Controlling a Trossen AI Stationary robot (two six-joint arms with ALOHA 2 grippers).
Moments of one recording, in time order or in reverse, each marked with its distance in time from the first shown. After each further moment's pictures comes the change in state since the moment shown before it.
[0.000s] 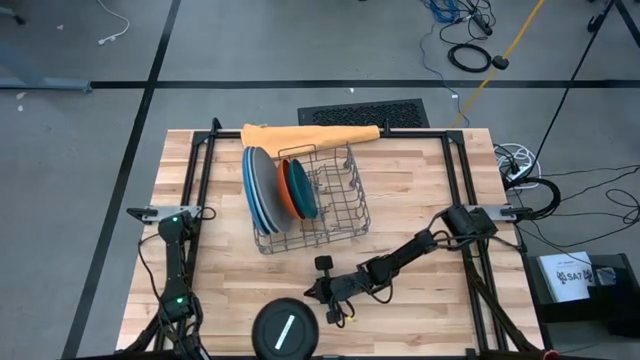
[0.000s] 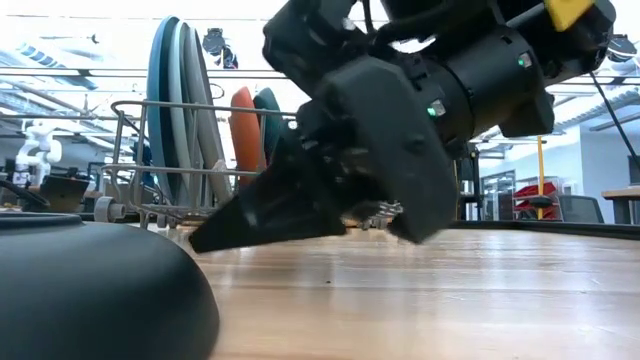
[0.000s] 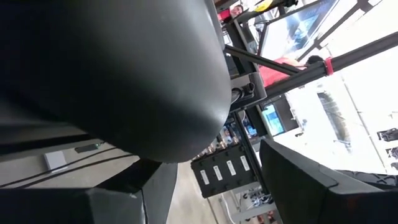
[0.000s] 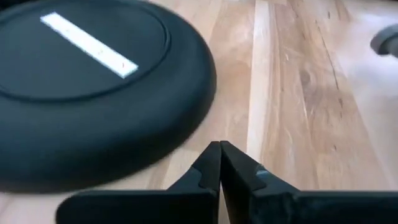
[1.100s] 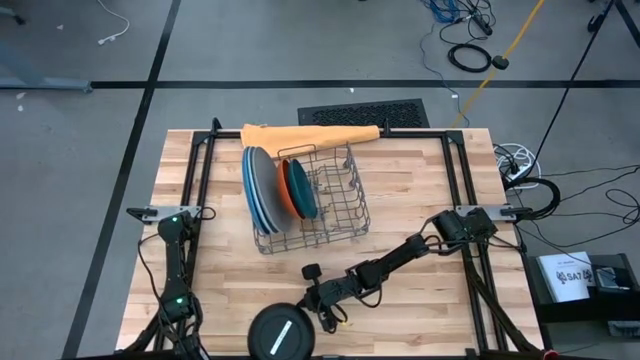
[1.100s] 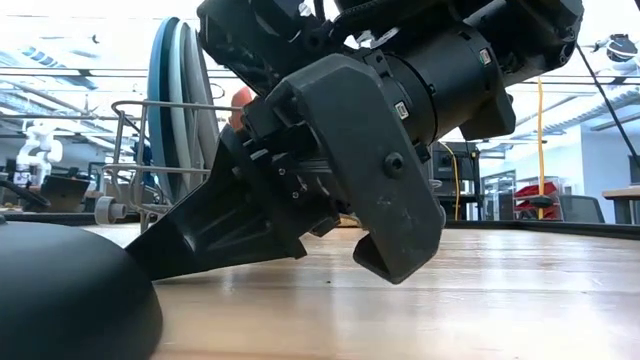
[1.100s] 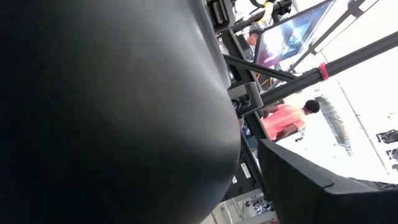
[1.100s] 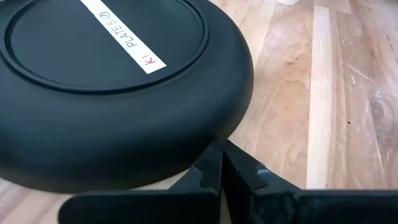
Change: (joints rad) left arm -0.002 0.001 -0.001 -0.006 -0.045 0.016; right arm 0.006 0.096 0.163 -0.101 -0.141 -0.092
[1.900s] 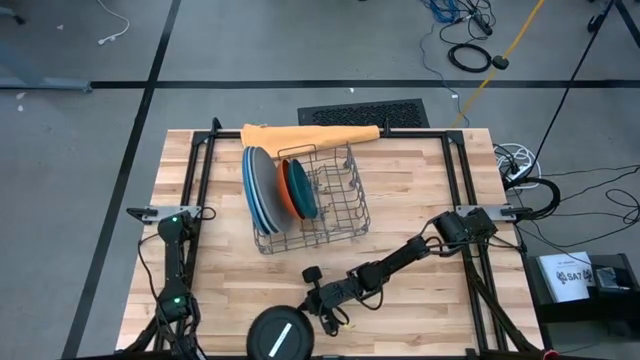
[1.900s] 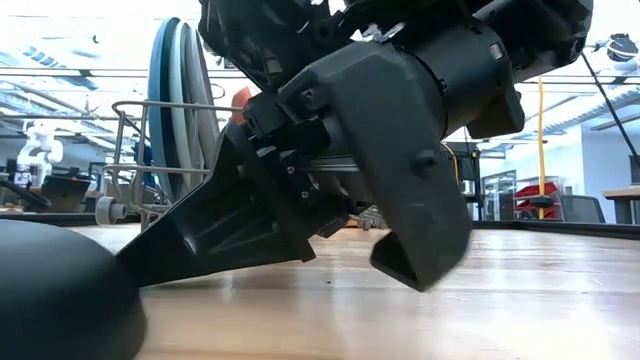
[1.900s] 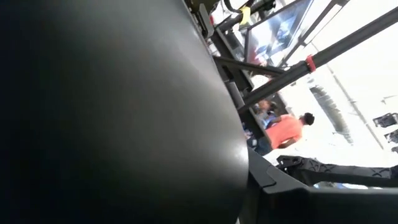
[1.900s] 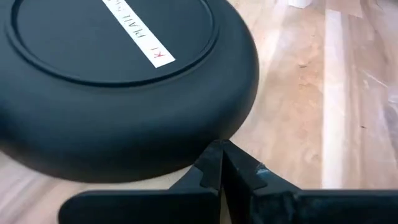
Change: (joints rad) left arm -0.011 -0.011 0.001 -0.021 -0.011 0.075; right arm 0.015 -0.002 0.000 -0.001 -0.011 -0.007
